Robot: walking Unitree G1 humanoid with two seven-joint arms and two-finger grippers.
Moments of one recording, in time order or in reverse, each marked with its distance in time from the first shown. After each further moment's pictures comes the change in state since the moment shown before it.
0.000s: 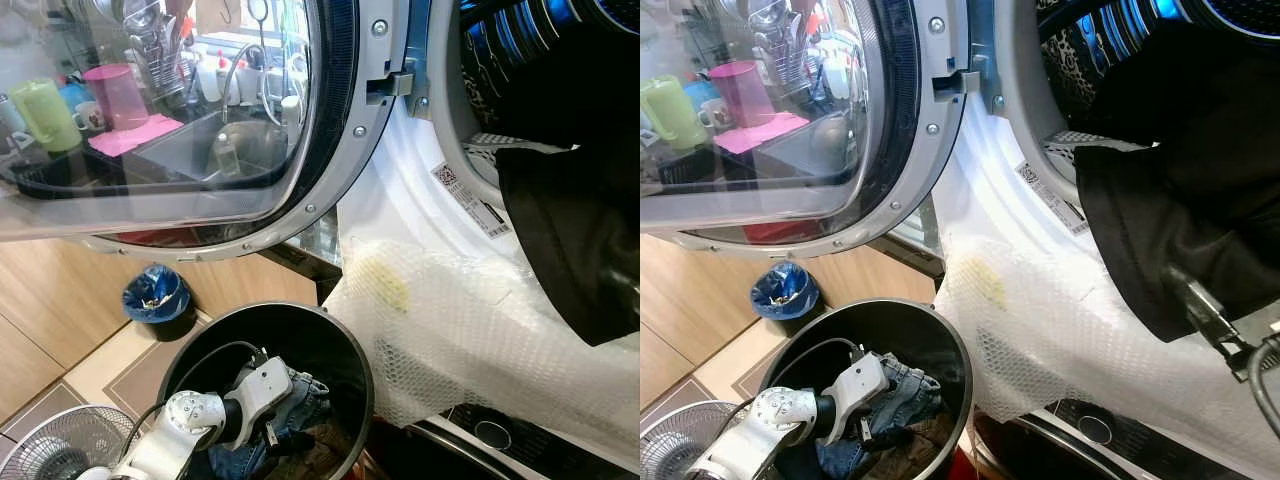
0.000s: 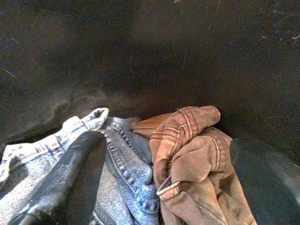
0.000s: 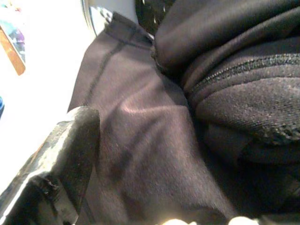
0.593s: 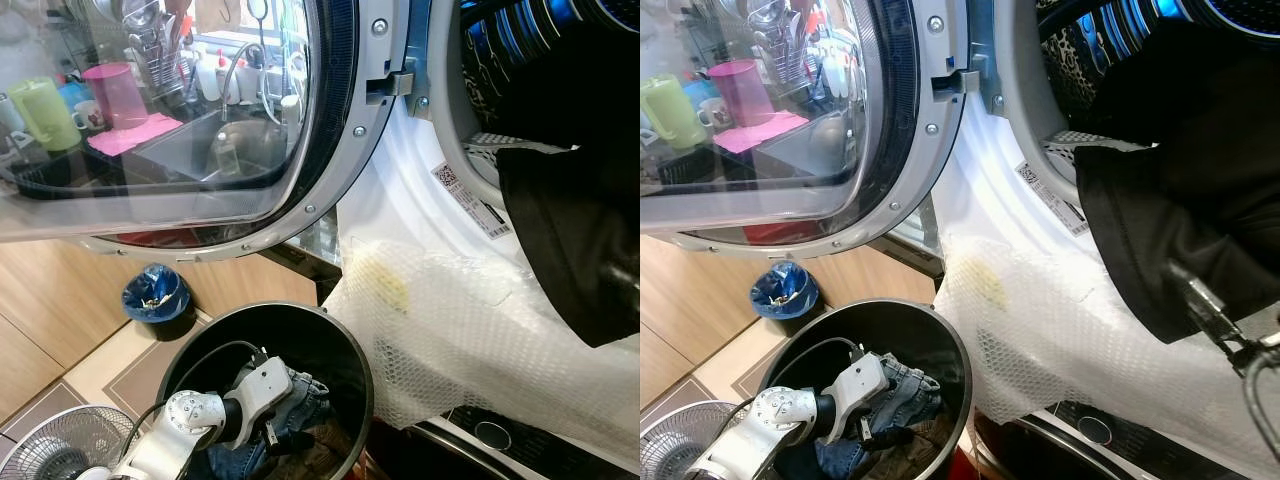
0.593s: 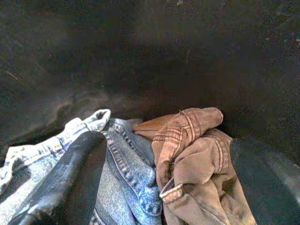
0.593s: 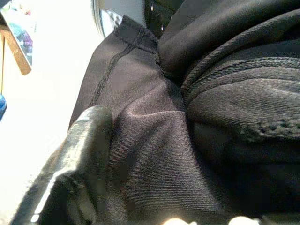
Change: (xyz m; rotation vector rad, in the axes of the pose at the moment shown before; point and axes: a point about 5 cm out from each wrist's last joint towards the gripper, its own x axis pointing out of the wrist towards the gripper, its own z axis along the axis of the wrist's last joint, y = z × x) left arm 0.000 0.000 0.001 0.008 -0.004 0.006; right arm 0.005 0.000 -0.006 -0.046 -0.031 0.028
